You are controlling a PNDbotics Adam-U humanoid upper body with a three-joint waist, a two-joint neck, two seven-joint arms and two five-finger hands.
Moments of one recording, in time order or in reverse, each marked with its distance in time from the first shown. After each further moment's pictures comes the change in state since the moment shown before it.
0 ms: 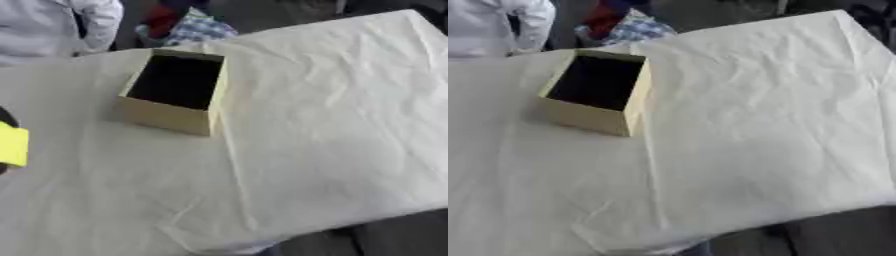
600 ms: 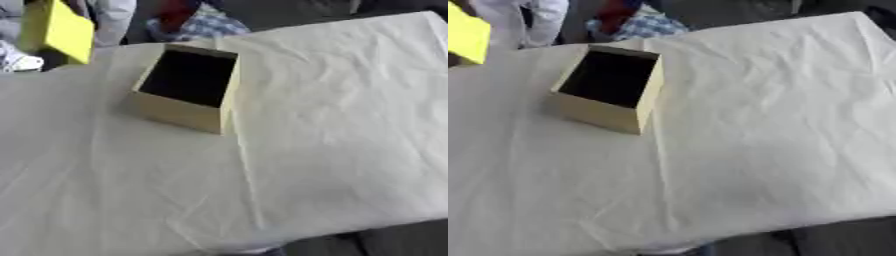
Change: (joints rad) left arm -0.453 -0.280 -0.110 0.282 0.022 -0.085 -0.147; right arm -0.020 0.001 0.008 0.000 -0.014 -0.001 0.014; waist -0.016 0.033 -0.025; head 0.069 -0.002
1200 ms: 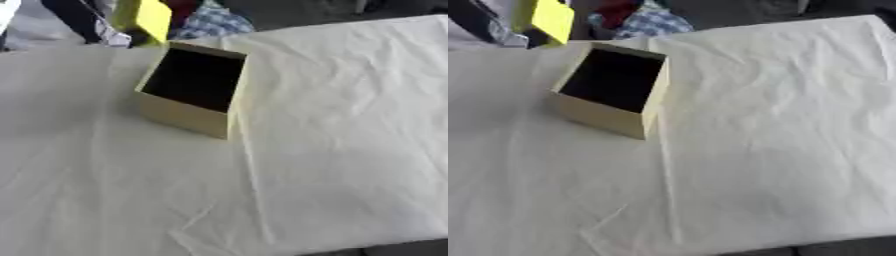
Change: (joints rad) left arm -0.172 -0.217 -0.009 0.273 -0.176 -0.136 0.025; right arm -0.063 0.021 0.016 0.000 -0.023 -0.010 0.019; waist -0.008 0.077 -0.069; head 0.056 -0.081
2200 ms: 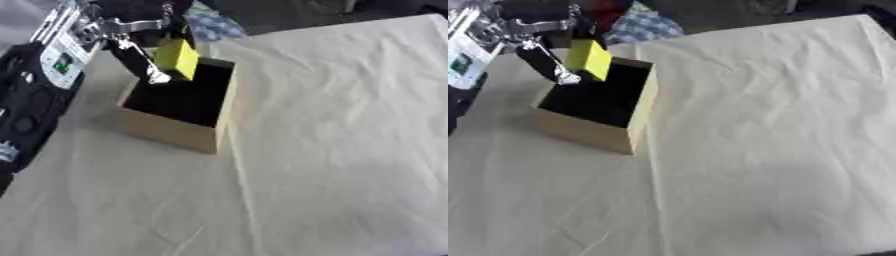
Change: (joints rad) left arm 0.000 -0.107 0.029 0.223 -0.322 -0.141 0.116; right arm -0.052 0.027 0.018 0.000 -0.028 -0.006 0.024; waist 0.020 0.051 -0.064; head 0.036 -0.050
